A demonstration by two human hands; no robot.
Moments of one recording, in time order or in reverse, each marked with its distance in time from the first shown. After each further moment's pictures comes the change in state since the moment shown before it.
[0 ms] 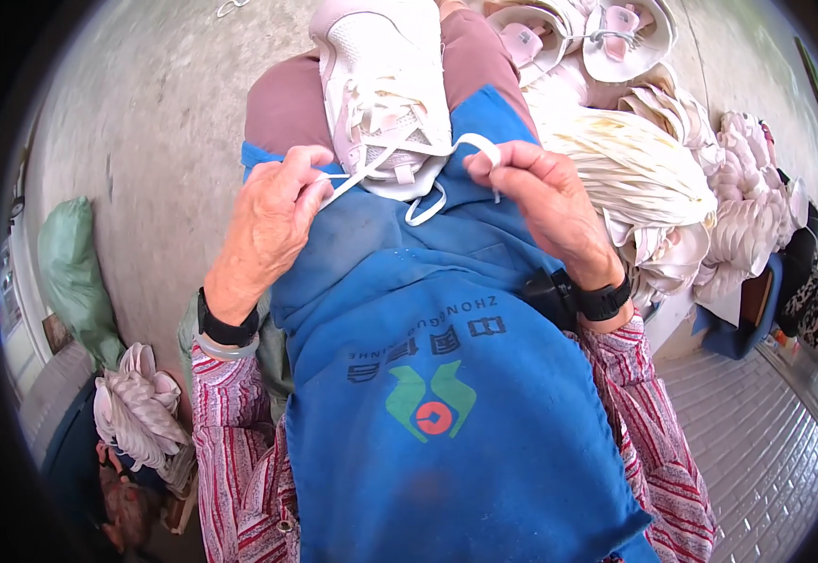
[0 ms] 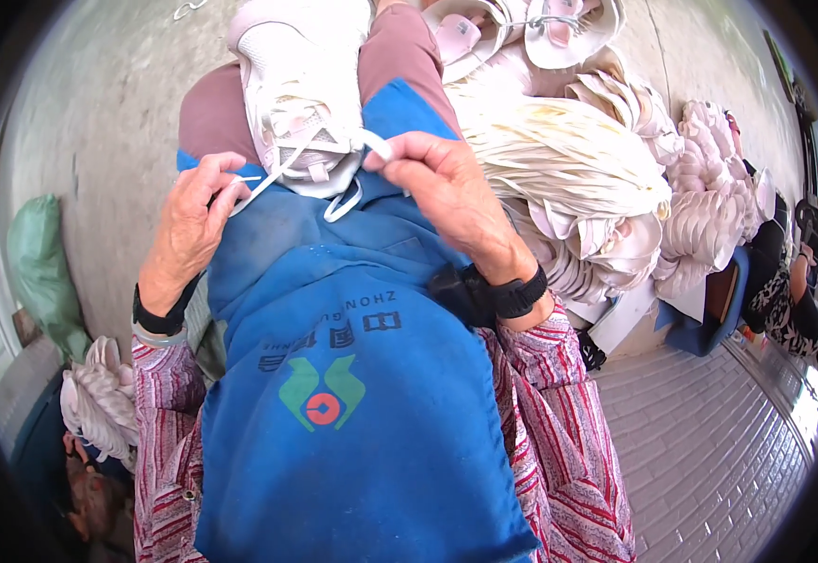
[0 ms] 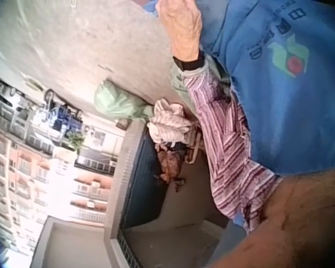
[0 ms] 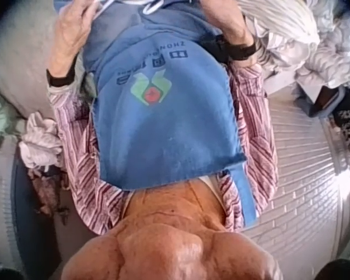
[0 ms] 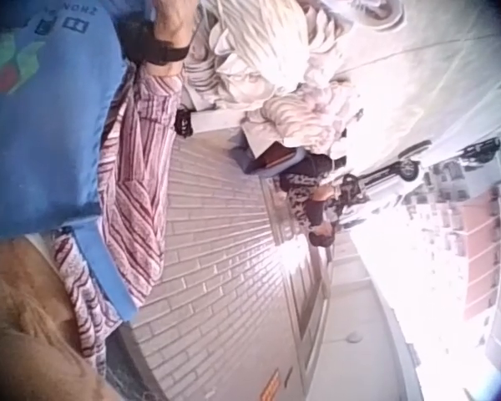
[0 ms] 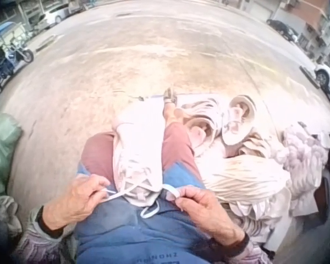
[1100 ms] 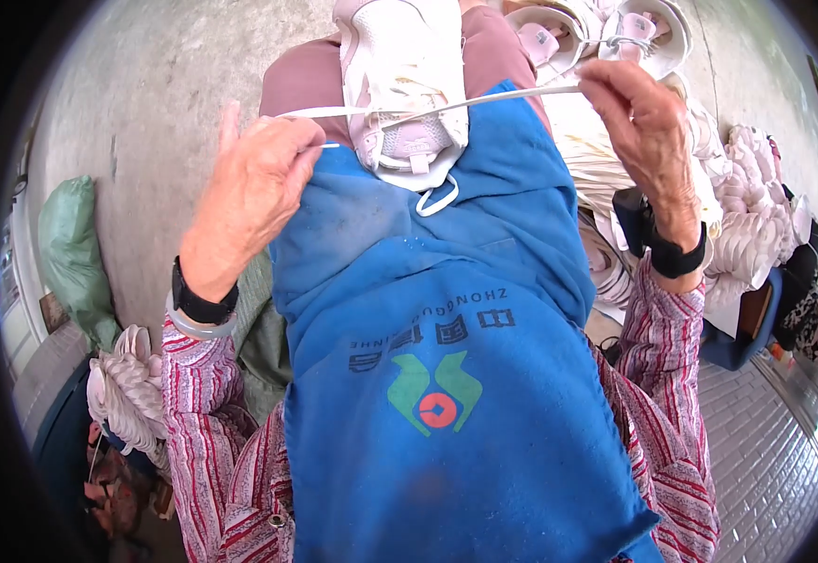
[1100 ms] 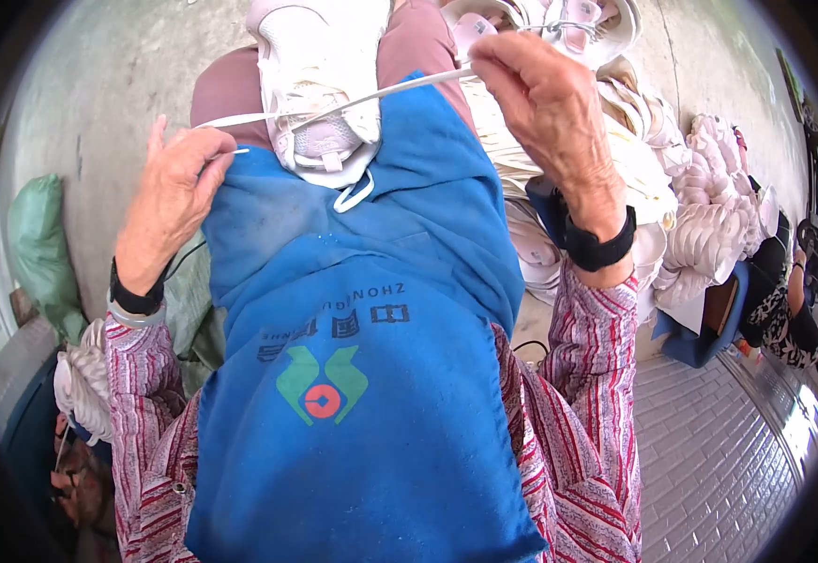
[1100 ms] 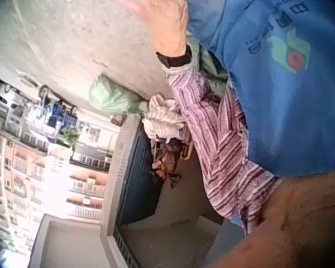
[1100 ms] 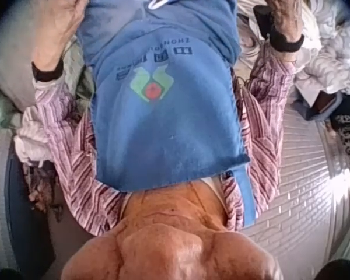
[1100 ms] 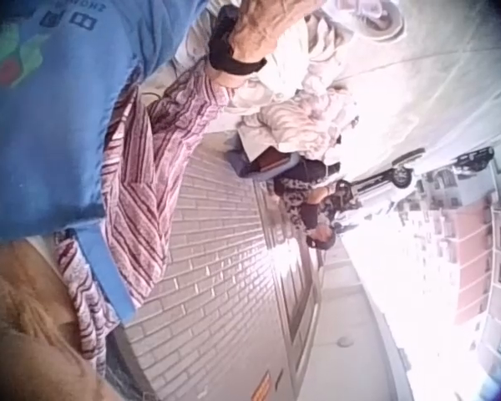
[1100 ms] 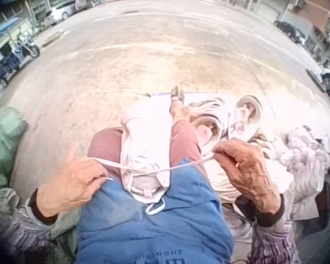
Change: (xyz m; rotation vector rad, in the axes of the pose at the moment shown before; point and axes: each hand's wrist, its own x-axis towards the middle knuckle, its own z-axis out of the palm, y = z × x) left_hand 0.013 -0.003 -0.024 0.379 -0.052 0.090; right_hand 0.029 -0.070 -0.051 -1.169 0.252 -0.610
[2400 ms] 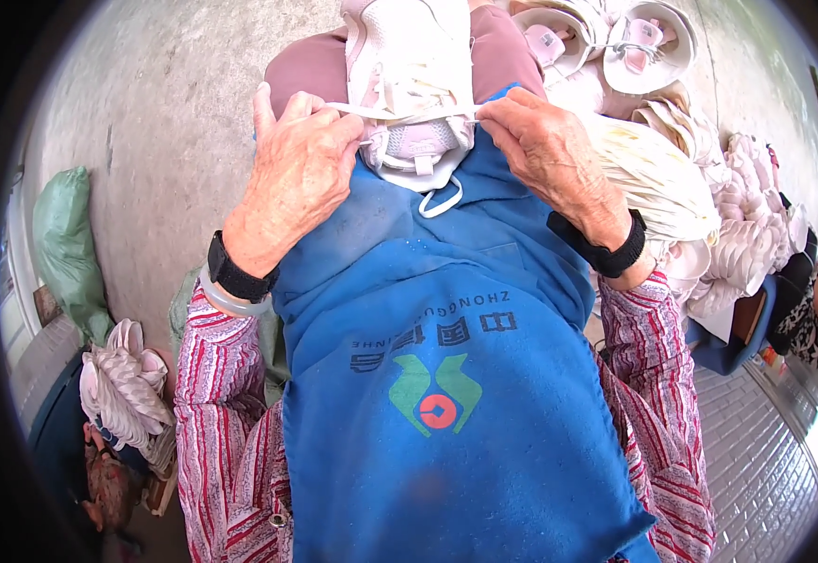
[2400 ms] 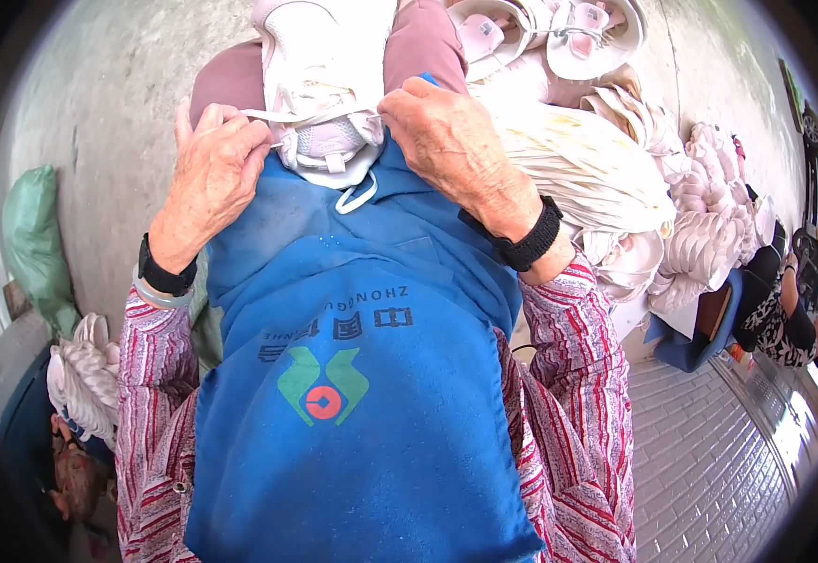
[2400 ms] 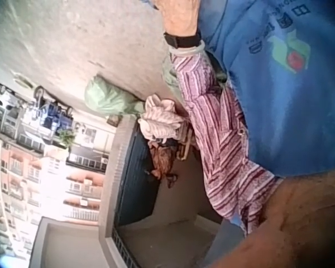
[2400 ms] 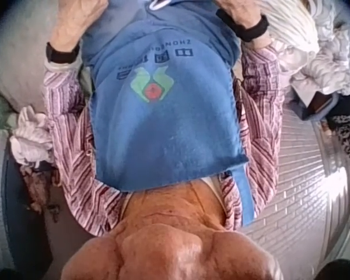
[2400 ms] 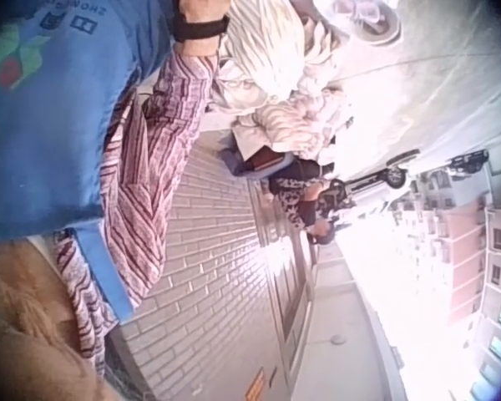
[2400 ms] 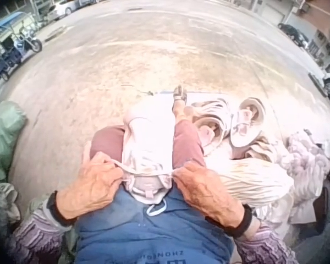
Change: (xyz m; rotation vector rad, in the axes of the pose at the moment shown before) left_hand 0.016 0.010 0.033 0.140 0.060 0.047; right_hand -0.006 -0.019 0.079 0.021 -0.159 -0.168
